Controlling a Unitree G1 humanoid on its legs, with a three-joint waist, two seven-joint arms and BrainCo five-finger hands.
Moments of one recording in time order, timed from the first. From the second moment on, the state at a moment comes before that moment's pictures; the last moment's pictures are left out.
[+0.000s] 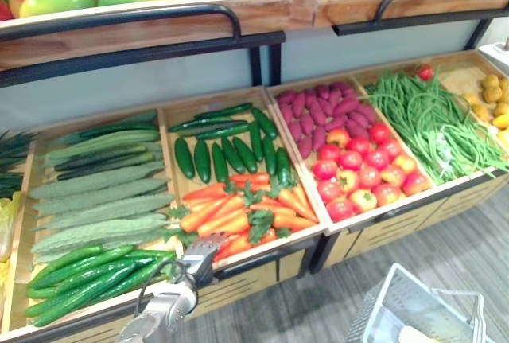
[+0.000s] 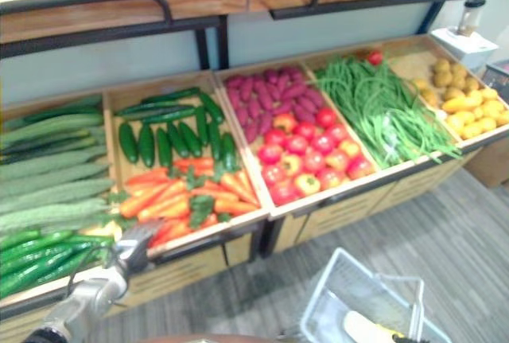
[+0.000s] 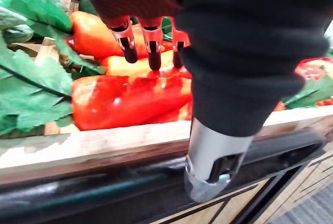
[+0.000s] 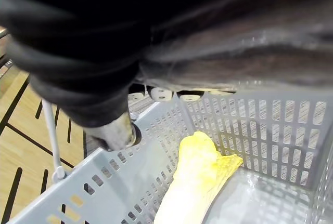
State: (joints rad) left arm 0.04 0.57 -0.35 0.51 0.83 -0.17 0.33; right arm 0.11 -0.28 -0.55 1.08 -0.32 0.01 -0.38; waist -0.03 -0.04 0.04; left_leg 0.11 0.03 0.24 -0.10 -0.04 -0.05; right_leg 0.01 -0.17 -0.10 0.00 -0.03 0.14
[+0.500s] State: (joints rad) left arm 0.00 0.56 -0.35 0.63 0.85 -0.15 0.35; right arm 0.07 -0.34 -0.55 1.08 -0.32 0.01 -0.39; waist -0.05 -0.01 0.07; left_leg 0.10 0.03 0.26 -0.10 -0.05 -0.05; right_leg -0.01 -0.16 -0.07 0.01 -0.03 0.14
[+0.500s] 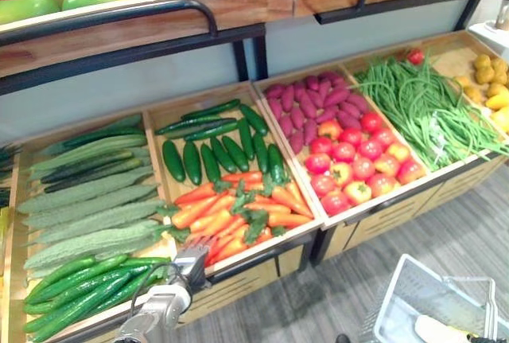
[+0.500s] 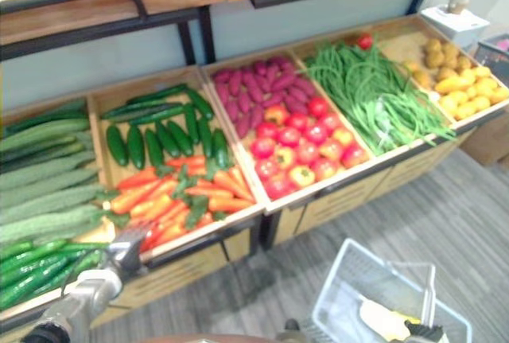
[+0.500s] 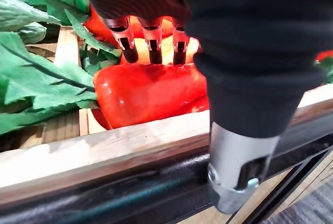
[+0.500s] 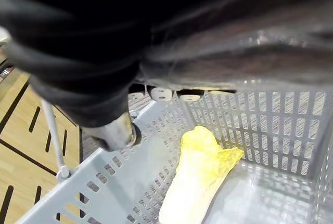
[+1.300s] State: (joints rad) left arm 0.03 0.64 -0.25 0.29 0.83 -0.13 0.31; right arm 0.10 -0.30 -0.62 1.08 -0.32 0.02 -0.38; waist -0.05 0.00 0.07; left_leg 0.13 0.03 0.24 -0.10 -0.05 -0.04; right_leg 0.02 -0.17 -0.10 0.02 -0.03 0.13
